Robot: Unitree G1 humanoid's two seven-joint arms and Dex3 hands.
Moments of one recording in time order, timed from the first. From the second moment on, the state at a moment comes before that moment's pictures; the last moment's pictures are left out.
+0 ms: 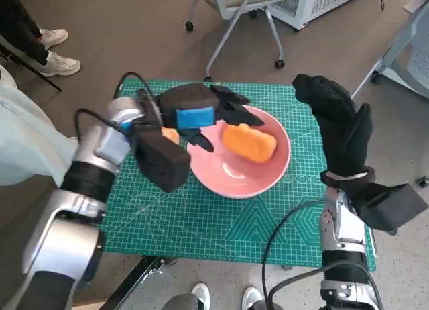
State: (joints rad) left arm -1.06 0.48 -0.33 0.81 0.42 -0.78 -0.48; right arm -0.56 -0.11 -0.15 0.48 0.30 -0.63 0.42
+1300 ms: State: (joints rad) left arm -0.93 0.68 -0.21 0.83 0.39 -0.68 -0.46; right arm -0.56 -0.11 -0.15 0.49 0.31 -0.63 0.43
